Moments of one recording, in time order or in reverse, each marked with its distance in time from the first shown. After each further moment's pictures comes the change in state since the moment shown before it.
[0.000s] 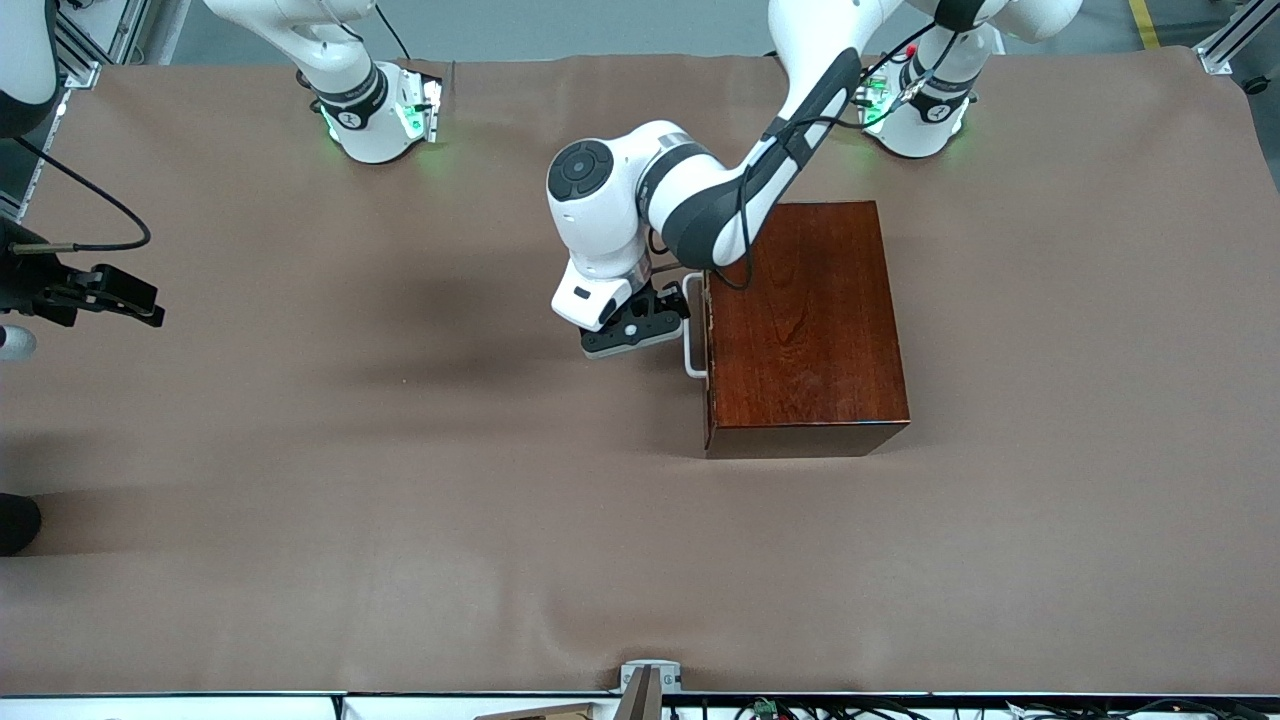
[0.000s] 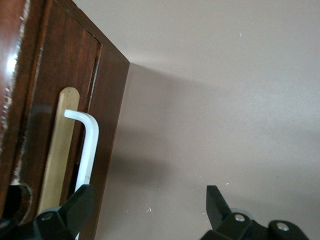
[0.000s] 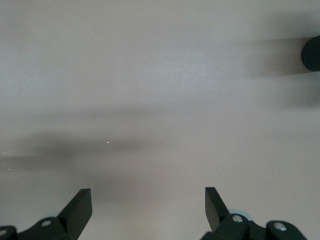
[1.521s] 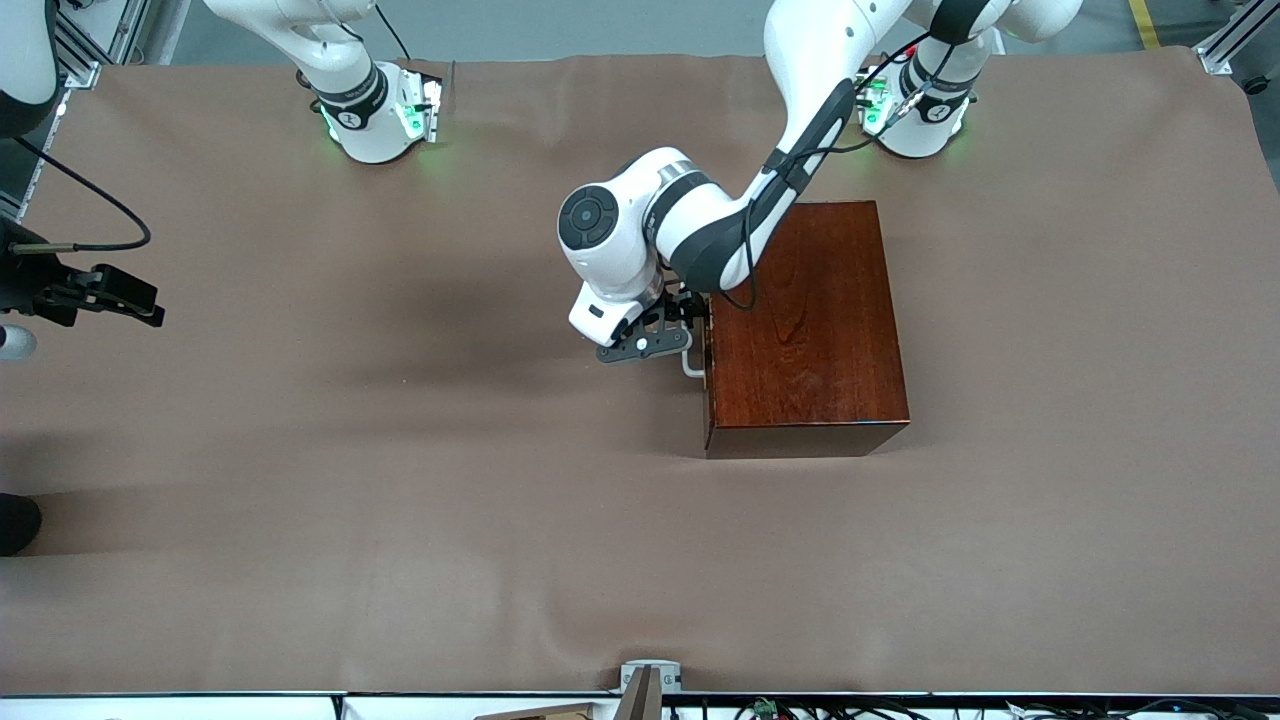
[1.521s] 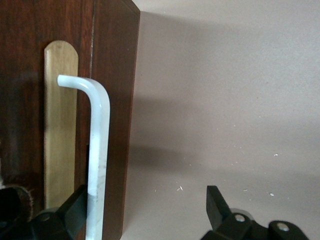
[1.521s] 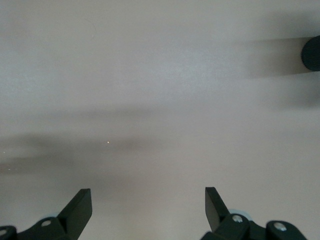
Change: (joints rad) left arm 0.011 0.036 0.008 -0.014 -0.106 -0.095 0.134; right arm 0.000 0.000 0.000 0.000 0.000 0.000 0.000
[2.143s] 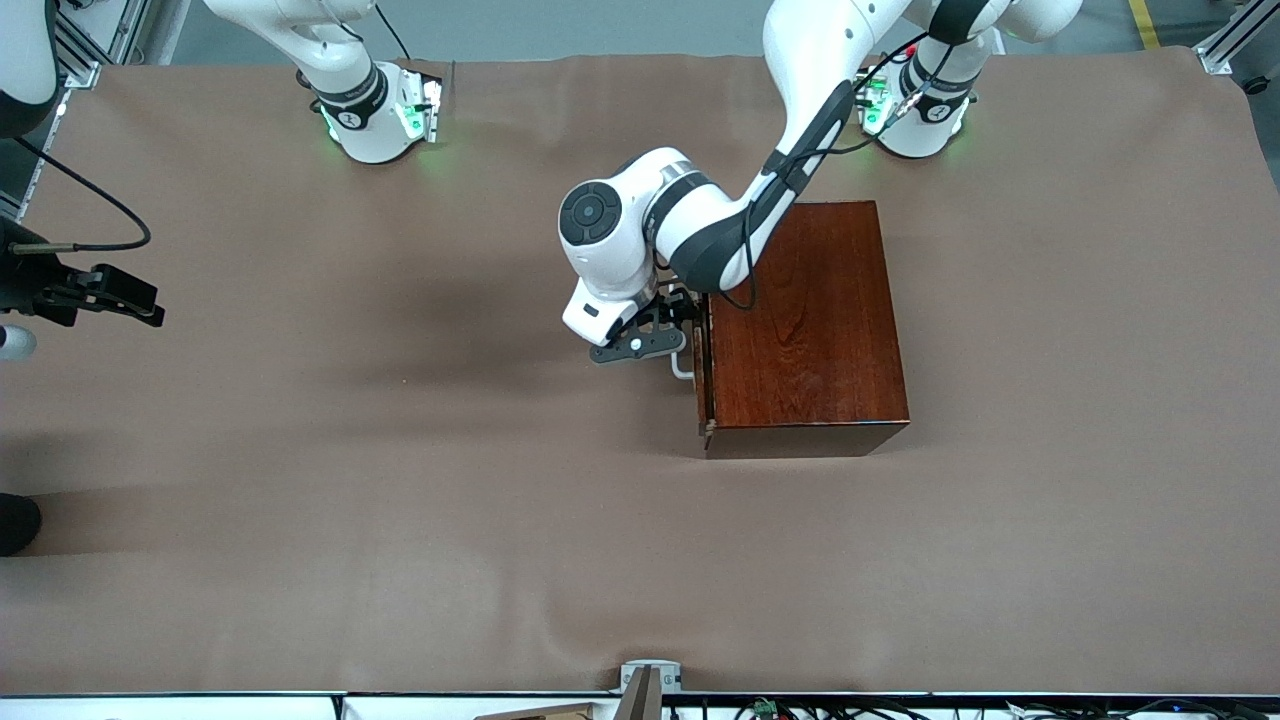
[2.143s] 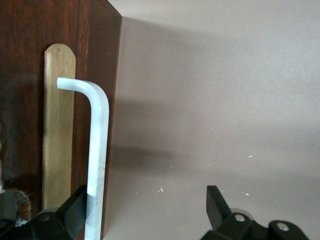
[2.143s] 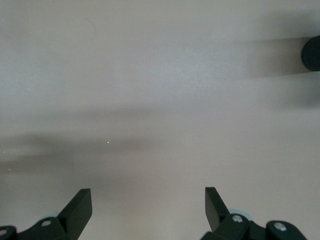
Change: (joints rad) left arm -0.004 0.000 -0.002 -0.002 -0.012 0.069 -0.011; right arm 0.000 0.000 0.000 0.000 0.000 0.000 0.000
